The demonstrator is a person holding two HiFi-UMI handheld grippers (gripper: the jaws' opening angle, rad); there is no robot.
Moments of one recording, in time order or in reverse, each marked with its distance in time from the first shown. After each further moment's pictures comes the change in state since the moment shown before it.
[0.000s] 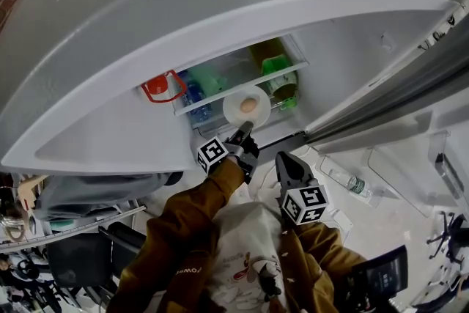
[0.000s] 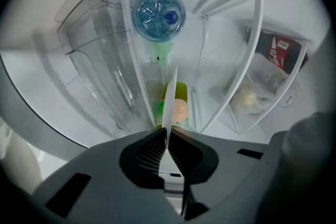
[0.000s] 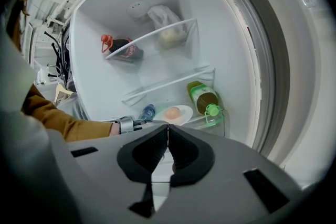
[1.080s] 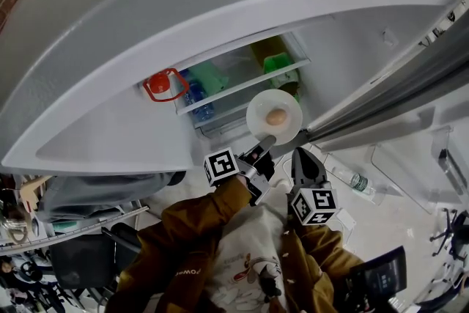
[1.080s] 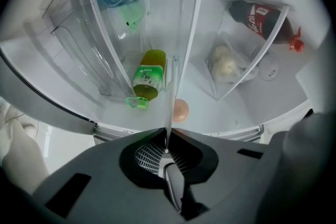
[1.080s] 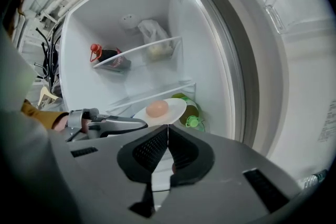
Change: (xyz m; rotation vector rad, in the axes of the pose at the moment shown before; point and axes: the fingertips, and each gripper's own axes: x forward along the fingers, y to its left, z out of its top) left arm -0.028 -0.071 -0.088 0.053 0.283 -0.084; right arm -0.023 -0.031 0.020 0.025 -0.115 -0.164
